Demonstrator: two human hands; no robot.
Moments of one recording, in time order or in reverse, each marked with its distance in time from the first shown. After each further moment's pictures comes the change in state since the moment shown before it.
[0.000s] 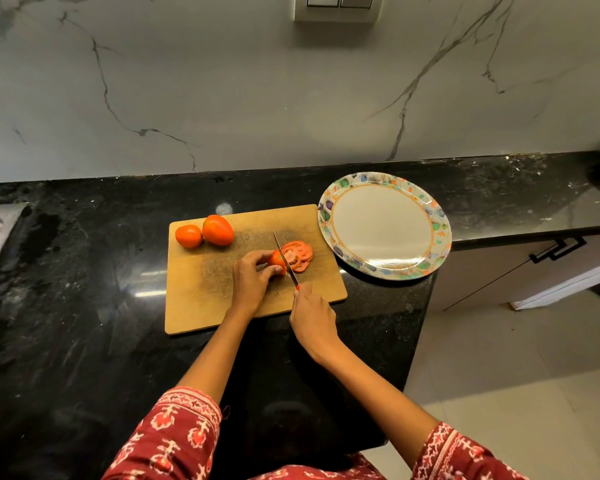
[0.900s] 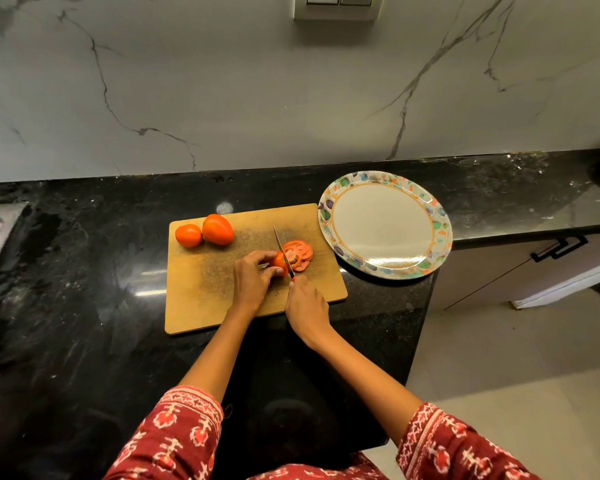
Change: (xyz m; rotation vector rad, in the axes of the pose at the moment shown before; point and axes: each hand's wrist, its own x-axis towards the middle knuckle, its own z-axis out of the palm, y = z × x) left_hand 0.000 0.001 0.001 0.032 0.004 0.045; right_hand 0.019 -0.005 0.008 0.048 -0.019 0.015
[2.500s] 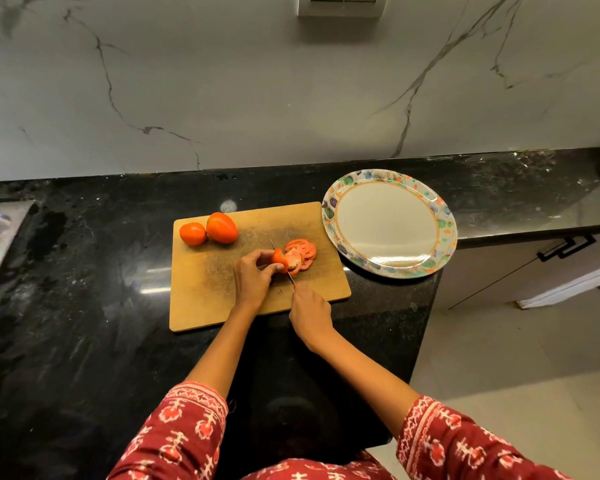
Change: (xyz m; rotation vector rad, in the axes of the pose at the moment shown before) left_hand 0.003 -0.013 0.004 -0.083 0.040 -0.109; right_hand 0.000 0.007 0.008 -0.199 -0.094 -0.022
